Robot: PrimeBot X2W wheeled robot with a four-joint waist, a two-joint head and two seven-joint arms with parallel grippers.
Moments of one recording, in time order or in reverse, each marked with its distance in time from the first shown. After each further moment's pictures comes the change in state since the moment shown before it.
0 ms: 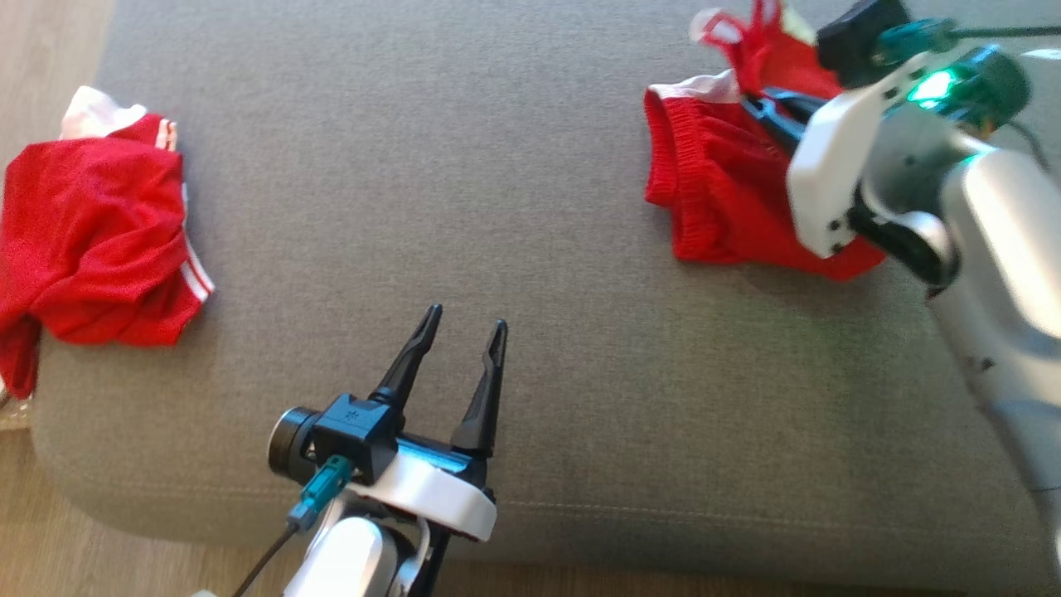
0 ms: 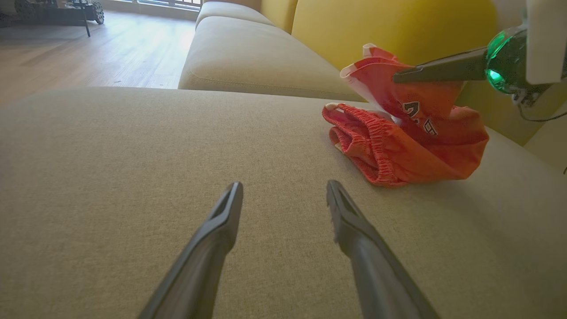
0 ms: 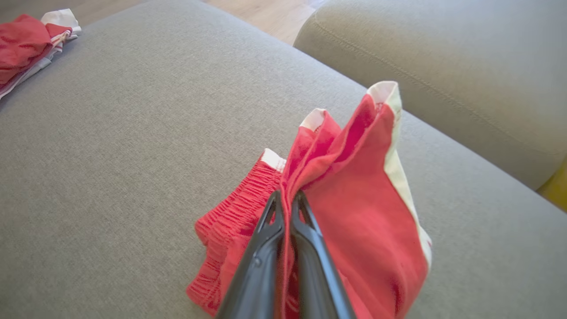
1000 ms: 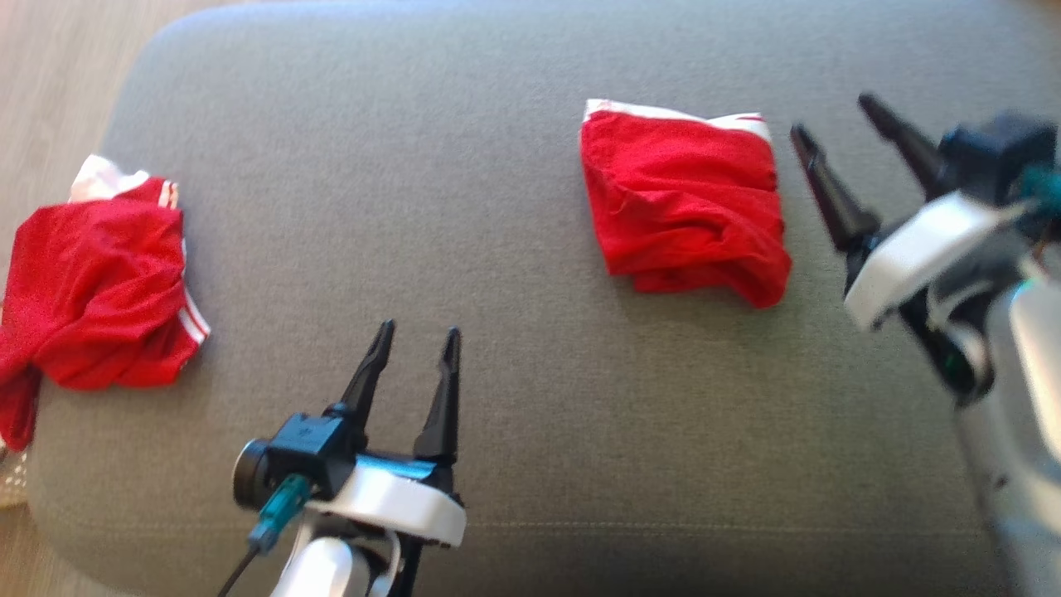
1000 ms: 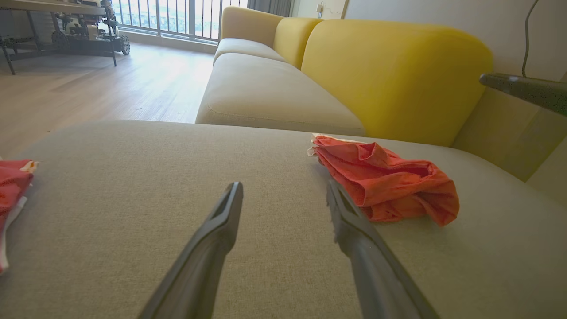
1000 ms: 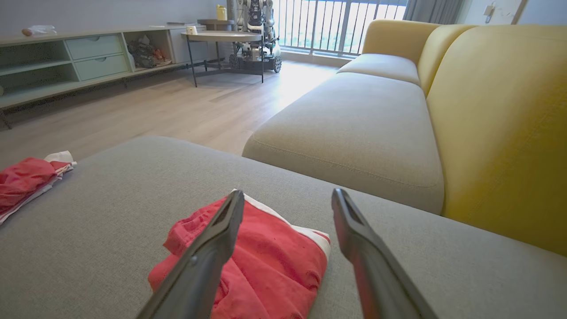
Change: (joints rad) left arm 0.062 -0.009 0.071 -0.032 -0.018 0.031 0.000; right arm 0.323 0.072 -0.307 -0.158 -0.114 0.000 -0.363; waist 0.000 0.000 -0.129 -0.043
